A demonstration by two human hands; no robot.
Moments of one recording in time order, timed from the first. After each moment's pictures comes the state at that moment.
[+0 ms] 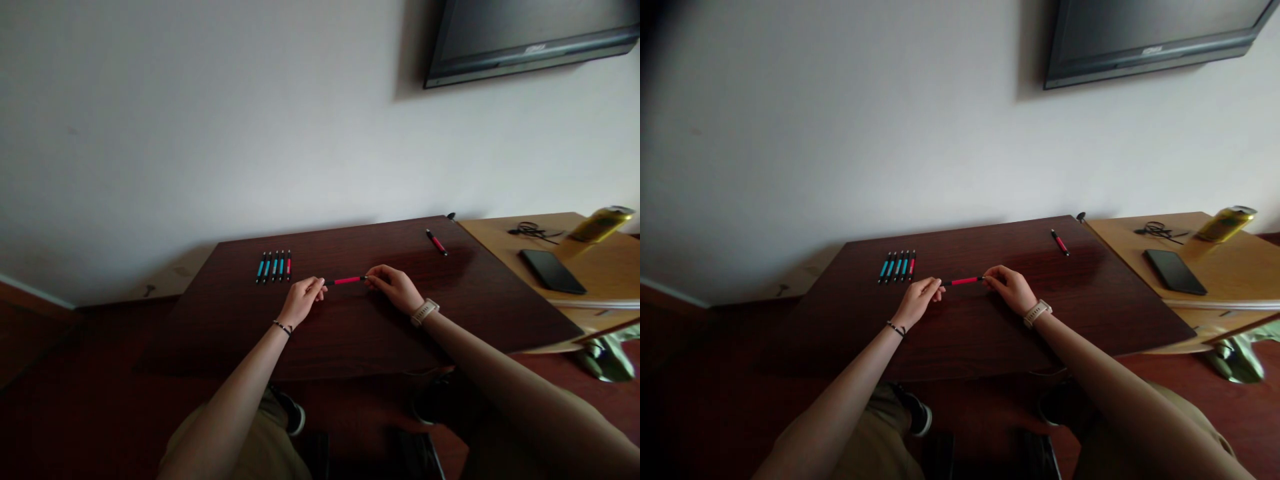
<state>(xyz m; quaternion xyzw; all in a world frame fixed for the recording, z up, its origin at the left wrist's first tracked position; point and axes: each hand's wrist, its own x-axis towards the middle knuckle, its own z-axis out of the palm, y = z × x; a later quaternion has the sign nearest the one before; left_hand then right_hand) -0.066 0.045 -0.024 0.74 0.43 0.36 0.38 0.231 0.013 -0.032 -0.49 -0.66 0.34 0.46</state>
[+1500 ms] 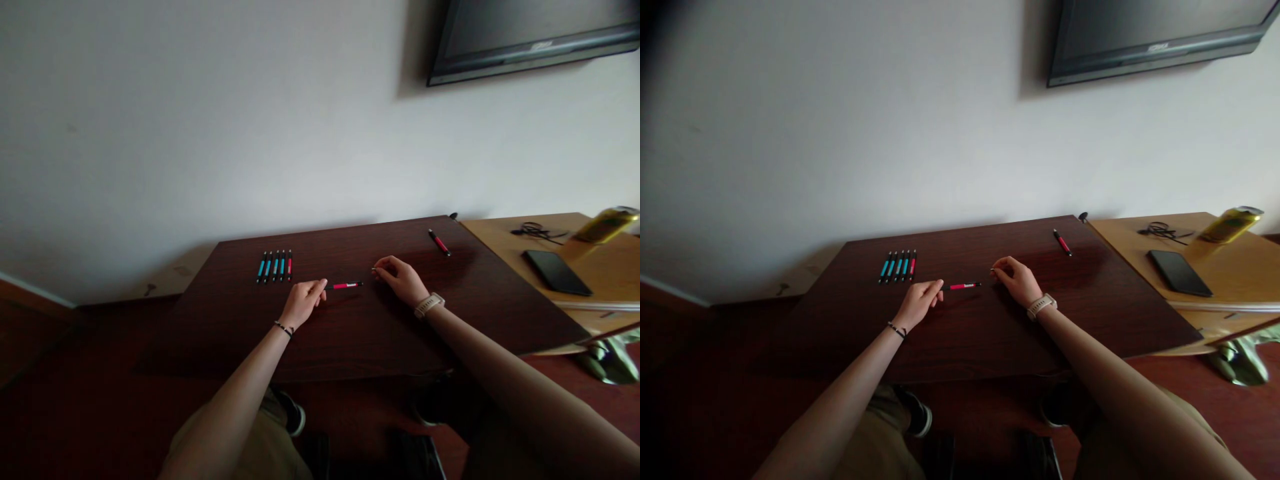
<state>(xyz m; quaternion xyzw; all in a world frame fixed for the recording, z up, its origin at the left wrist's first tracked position) -0.065 0.042 -0.018 0.76 0.47 0.32 0.33 0.246 0.036 -0.040 -0.52 -0.63 0.31 0.48</state>
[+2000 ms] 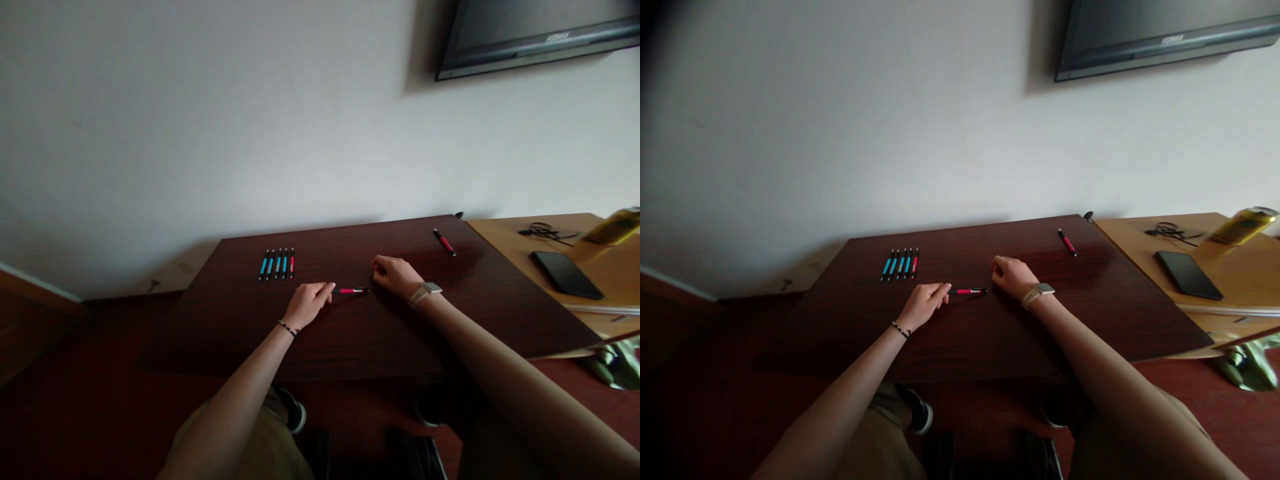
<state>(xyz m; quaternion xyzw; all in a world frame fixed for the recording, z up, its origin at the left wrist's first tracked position) -0.064 0.038 -0.015 0.80 0.46 0.27 0.27 0.236 0.061 -0.030 -0.57 -0.77 0.09 0.27</state>
